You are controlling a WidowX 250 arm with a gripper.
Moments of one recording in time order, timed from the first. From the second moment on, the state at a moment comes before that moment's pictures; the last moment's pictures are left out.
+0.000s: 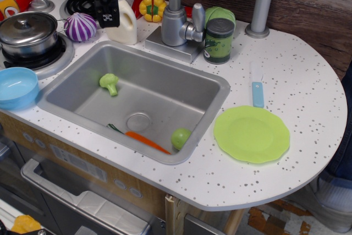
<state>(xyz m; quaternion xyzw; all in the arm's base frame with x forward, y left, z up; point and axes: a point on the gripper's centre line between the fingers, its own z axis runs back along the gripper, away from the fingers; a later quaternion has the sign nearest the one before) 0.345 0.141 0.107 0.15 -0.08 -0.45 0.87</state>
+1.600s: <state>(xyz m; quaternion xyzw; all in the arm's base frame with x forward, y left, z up) 0.411 0.184 0.060 0.12 -0.13 -0.58 0.80</state>
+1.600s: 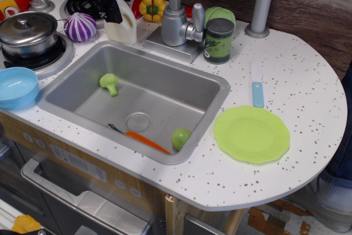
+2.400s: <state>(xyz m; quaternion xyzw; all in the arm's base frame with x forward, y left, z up) 0.380 0.145 0.082 0.07 -0.07 -0.51 0.85</state>
